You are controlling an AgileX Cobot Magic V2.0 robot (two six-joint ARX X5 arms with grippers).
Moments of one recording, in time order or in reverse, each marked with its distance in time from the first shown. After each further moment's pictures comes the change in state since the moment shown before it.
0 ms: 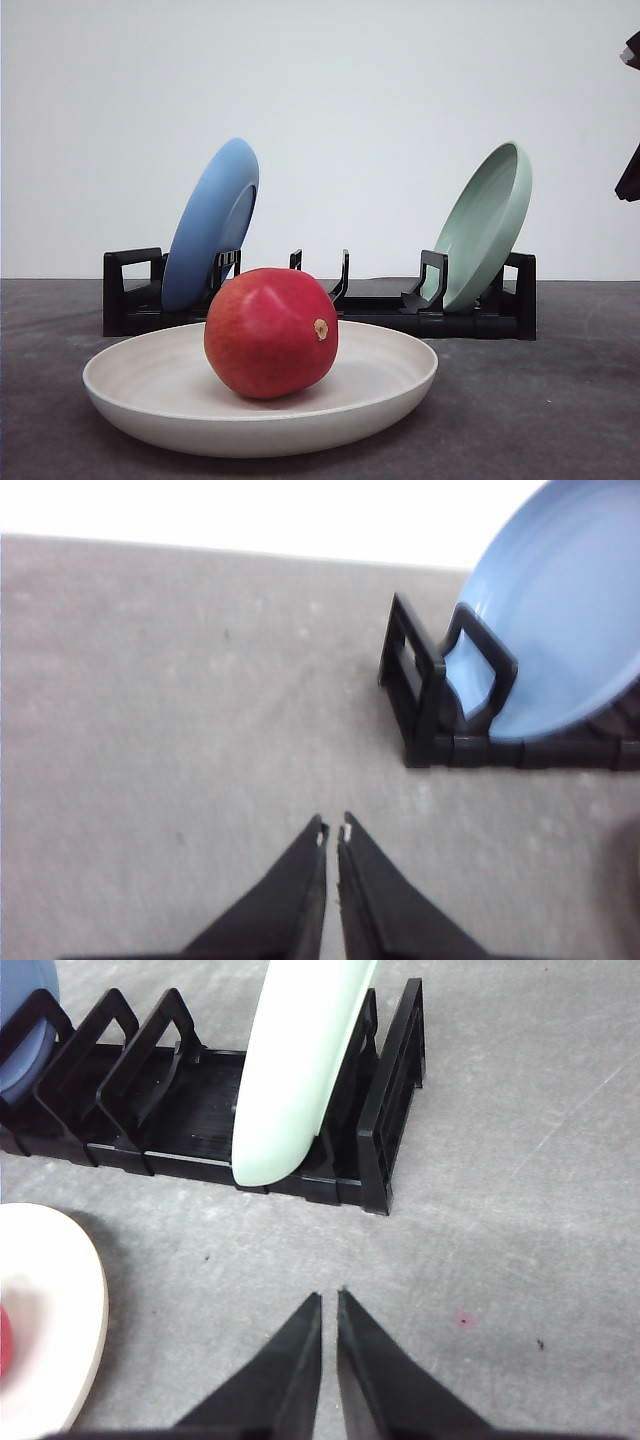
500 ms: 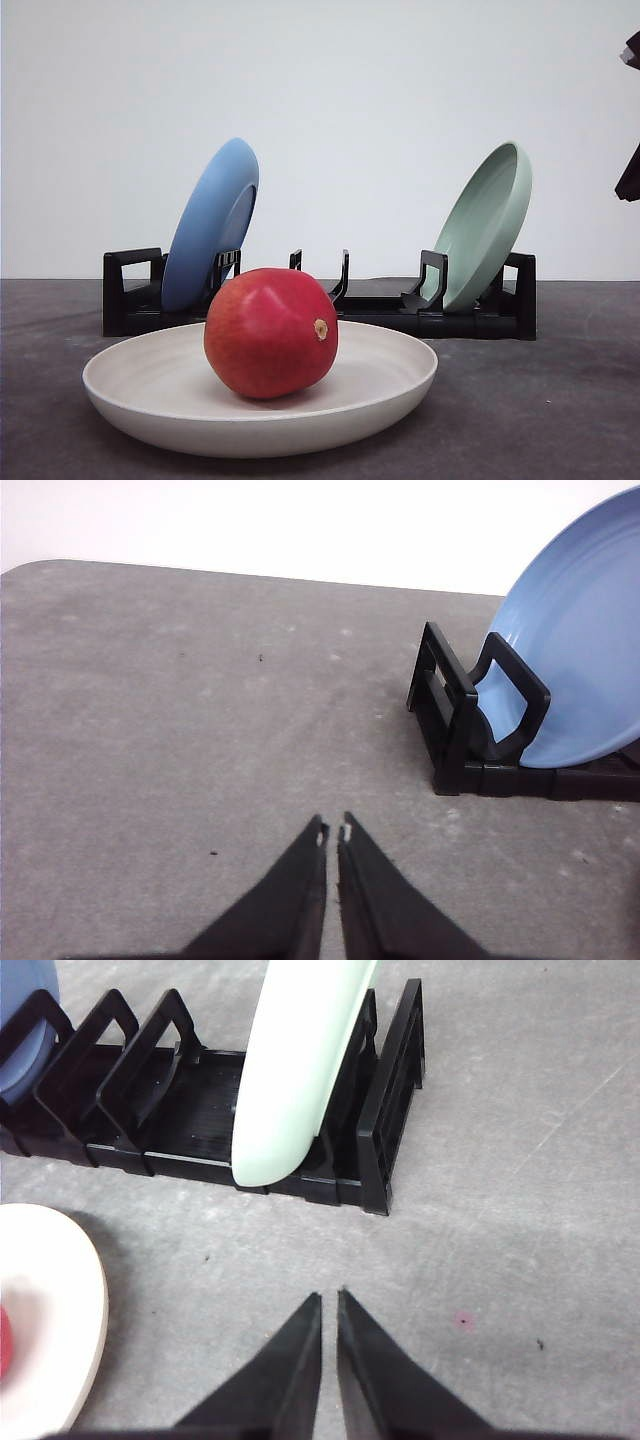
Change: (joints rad) left_arx 0.001 -0.021 0.000 -0.004 -0.054 -0.006; right_arx 0.000 0.000 0.000 0.000 0.000 0.000
